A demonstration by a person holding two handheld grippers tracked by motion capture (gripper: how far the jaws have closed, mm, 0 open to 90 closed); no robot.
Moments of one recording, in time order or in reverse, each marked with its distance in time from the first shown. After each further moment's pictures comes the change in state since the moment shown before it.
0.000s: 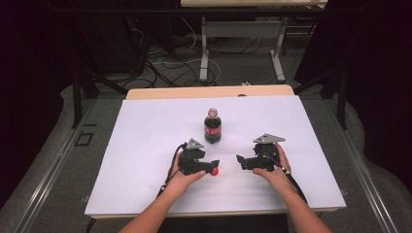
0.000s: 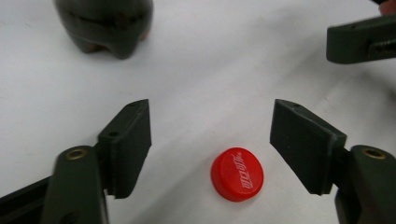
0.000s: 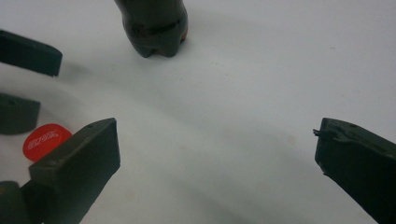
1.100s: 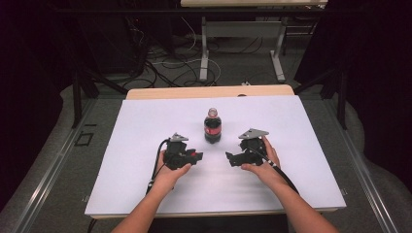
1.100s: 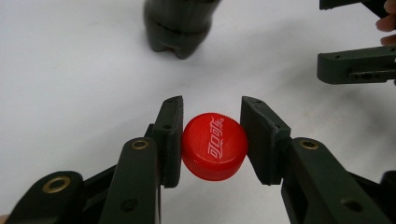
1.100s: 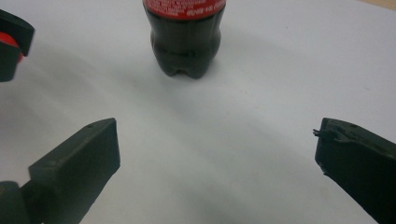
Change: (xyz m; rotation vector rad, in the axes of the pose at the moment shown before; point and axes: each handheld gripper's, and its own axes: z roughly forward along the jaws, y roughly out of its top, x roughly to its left) left arm 0.015 0.006 -0.028 0.051 0.034 -0.073; right arm 0.023 0.024 0.020 0.031 0.012 -0.110
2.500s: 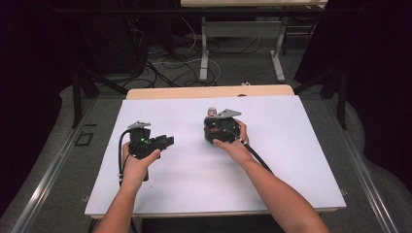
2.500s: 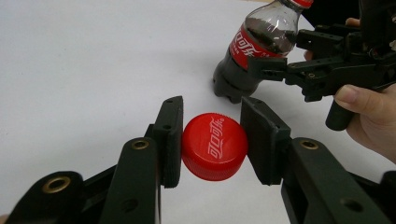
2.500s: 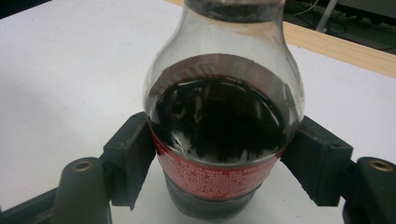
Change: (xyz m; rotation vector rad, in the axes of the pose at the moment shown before) left arm 0.051 0.015 -0.091 -0.138 0.069 -0.184; right arm 0.018 0.068 0.076 -0.109 0.013 0.014
